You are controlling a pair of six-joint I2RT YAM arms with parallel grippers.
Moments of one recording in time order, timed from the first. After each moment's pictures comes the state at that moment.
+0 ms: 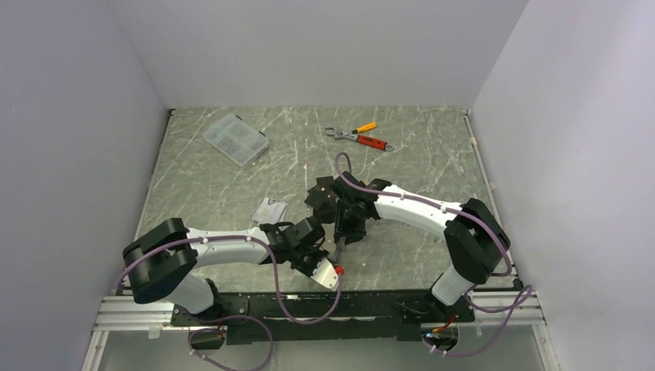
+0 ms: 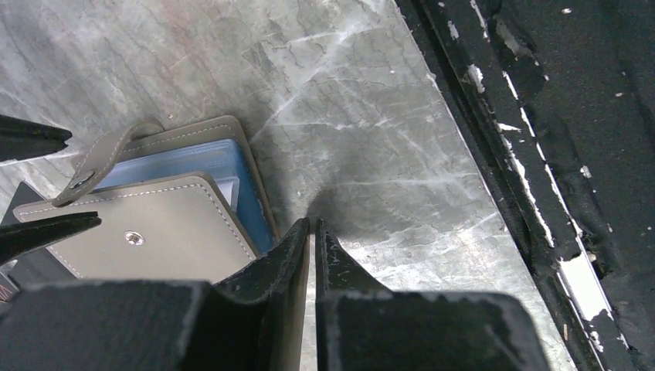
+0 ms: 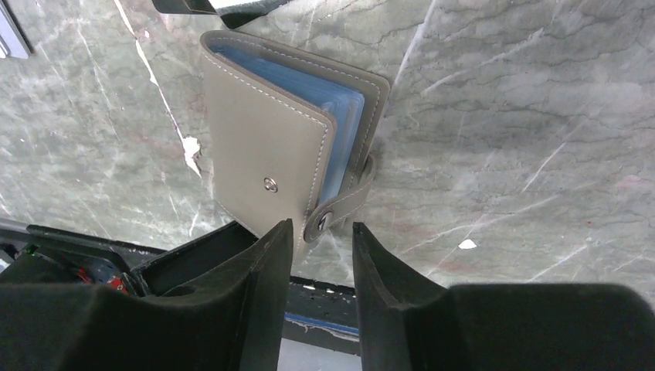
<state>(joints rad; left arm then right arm) -1.08 1.47 0.70 -0.28 0.31 1.02 0.81 1.61 1.05 -0.71 -0.09 0.93</state>
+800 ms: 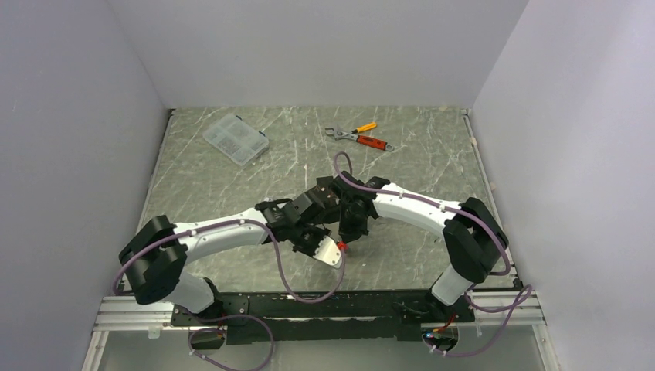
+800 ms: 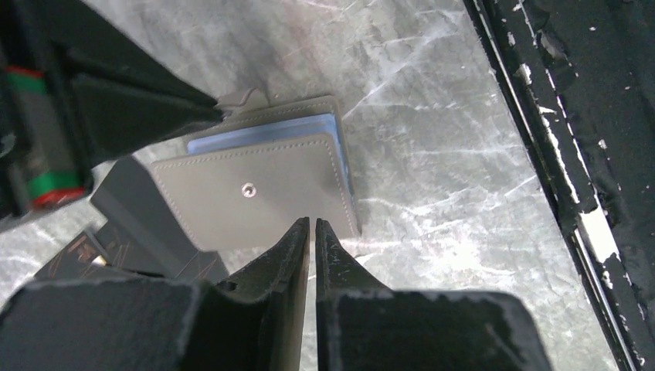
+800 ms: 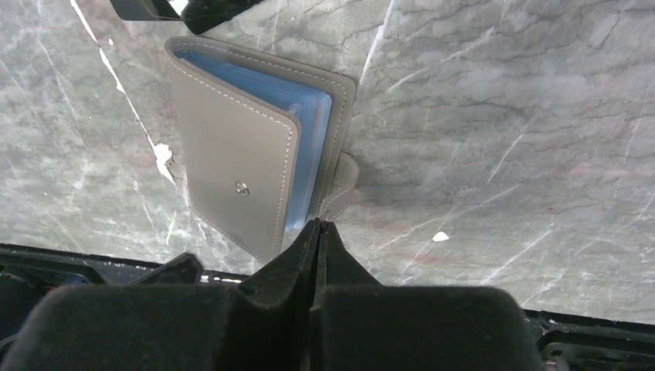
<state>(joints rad) -0.96 1.44 0.90 -0.50 0.41 1.06 0.81 1.63 1.09 -0.79 -0.03 0.91</state>
